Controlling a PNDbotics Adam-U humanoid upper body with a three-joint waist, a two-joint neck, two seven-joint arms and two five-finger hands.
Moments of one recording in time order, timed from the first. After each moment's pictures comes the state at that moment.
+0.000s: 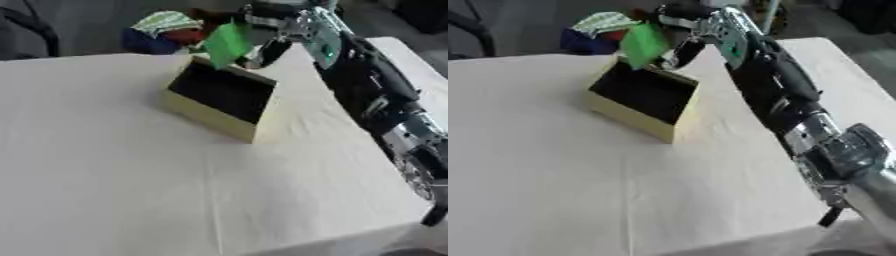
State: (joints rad) left arm -0.21 0.37 -0.02 -1.98 0.05 -0.08 0.07; right arm -1.10 -0.43 0.16 -0.72 0.88 -0.69 0.45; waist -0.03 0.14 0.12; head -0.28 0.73
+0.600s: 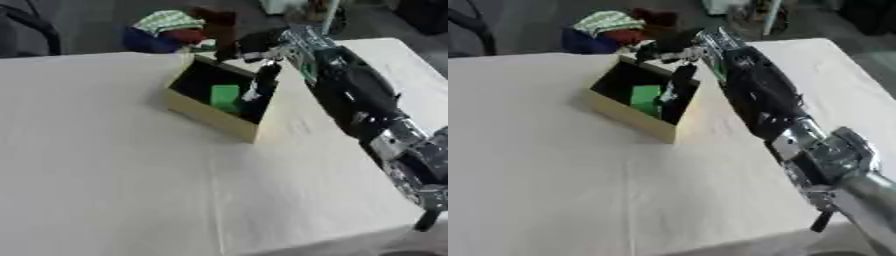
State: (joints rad) left arm -0.21 0.37 -0.02 -1.98 0.05 -0.08 0.07; right arm -1.10 -0.41 0.19 -0.66 1.31 -0.75 0.41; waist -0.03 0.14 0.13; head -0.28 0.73
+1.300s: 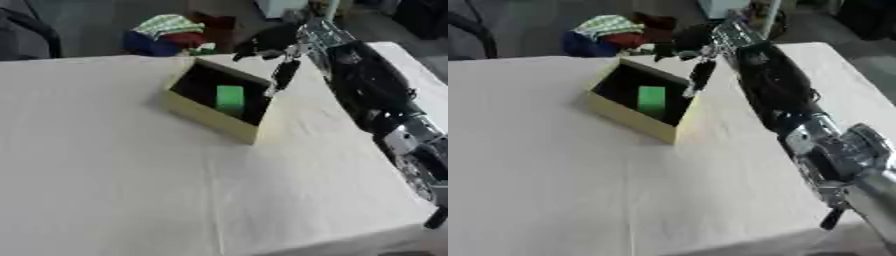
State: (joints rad) left arm -0.20 0.37 -0.02 -1.98 0.05 -0.08 0.07; right arm -1.10 -0.50 0.15 -0.70 1.27 -0.79 0.29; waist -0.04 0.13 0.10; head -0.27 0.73
